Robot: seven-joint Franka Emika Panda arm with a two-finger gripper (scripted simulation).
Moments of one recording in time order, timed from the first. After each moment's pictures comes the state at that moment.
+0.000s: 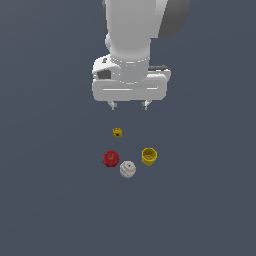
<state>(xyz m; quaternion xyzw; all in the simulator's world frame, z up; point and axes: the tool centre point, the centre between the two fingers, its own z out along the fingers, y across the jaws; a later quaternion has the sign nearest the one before) -0.007 0.005 0.324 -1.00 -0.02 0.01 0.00</state>
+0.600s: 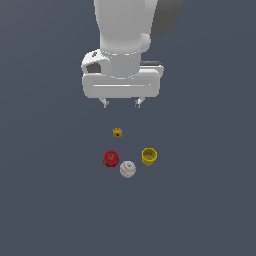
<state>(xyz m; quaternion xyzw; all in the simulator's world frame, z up) -0.002 -0.017 0.337 -1.00 -0.02 -0.01 -0.01</state>
